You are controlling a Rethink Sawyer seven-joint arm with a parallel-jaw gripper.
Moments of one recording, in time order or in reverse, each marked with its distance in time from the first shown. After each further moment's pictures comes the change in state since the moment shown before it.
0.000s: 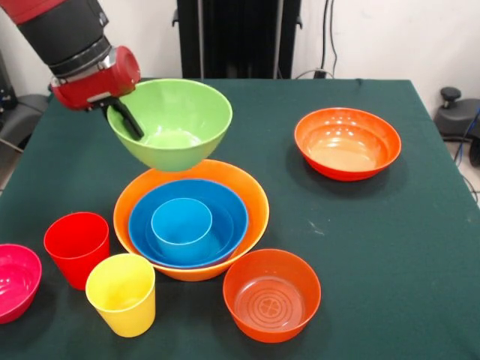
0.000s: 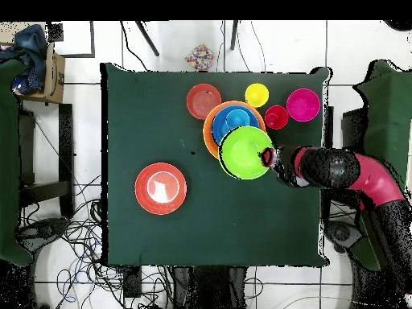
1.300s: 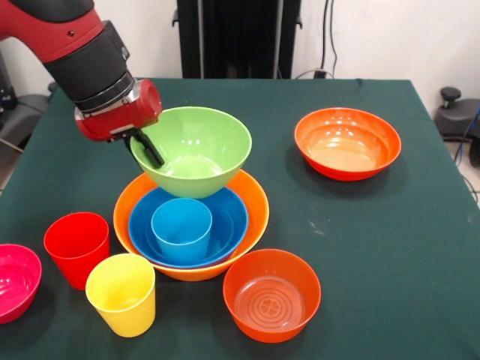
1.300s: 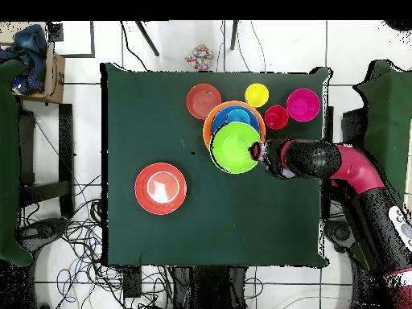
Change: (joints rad) arm 0.048 0.087 -0.001 -0.070 -0.050 0.000 0.000
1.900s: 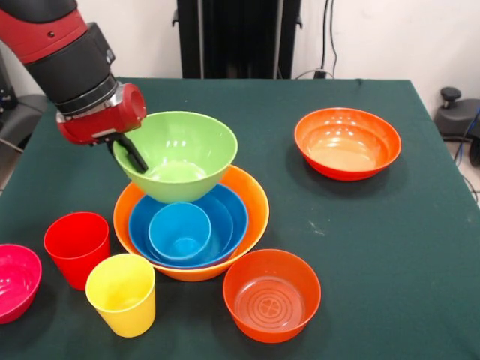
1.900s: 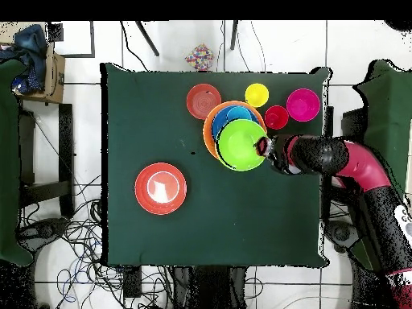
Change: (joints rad) arm 0.000 0.000 0.000 -0.046 0.000 0.013 0.000
